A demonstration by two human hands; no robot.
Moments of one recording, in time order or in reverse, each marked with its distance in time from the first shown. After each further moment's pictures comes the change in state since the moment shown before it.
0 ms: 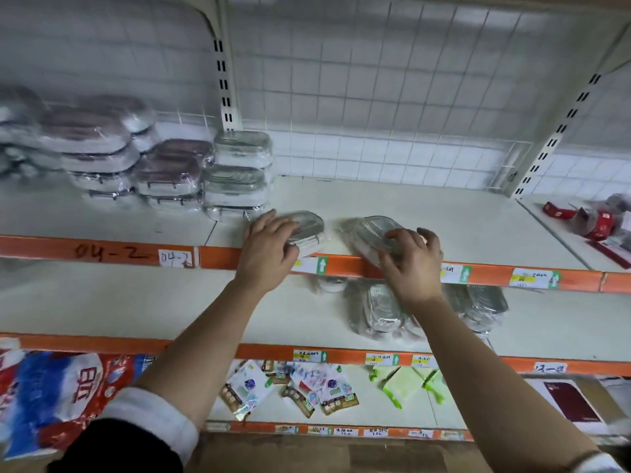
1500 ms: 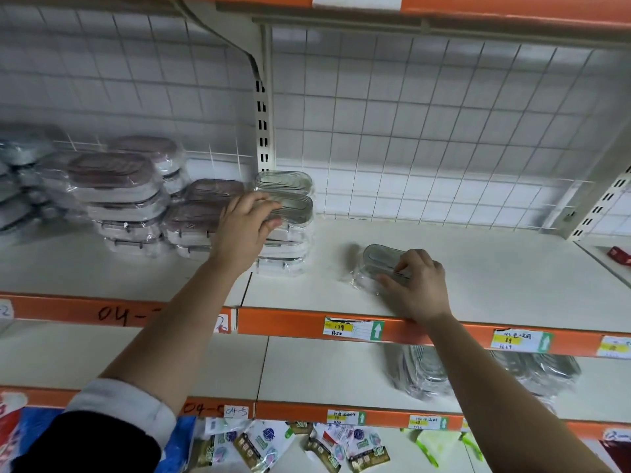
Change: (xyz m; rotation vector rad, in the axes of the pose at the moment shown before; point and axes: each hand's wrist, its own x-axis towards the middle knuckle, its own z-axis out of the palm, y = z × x) left_hand 0.102 -0.130 -0.062 0.060 0.205 0.056; right_hand 0.084 -0.031 0.086 0.064 -0.081 -0.025
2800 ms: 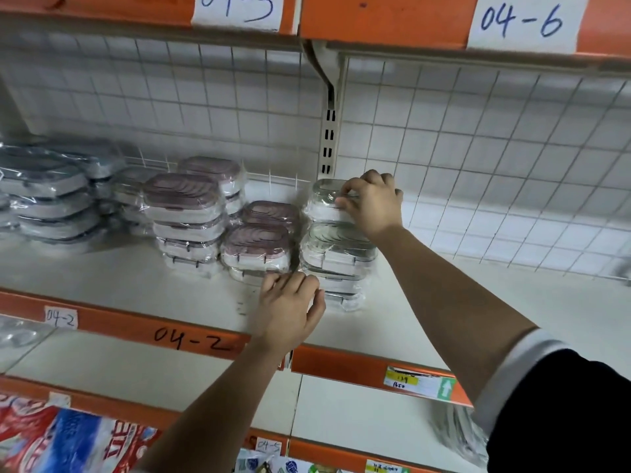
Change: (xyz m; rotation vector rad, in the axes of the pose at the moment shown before) left_hand -0.066 -0.021 0.017 0.216 0.220 0.088; right_hand 0.168 -0.186 0.068 -0.104 -0.003 -0.262
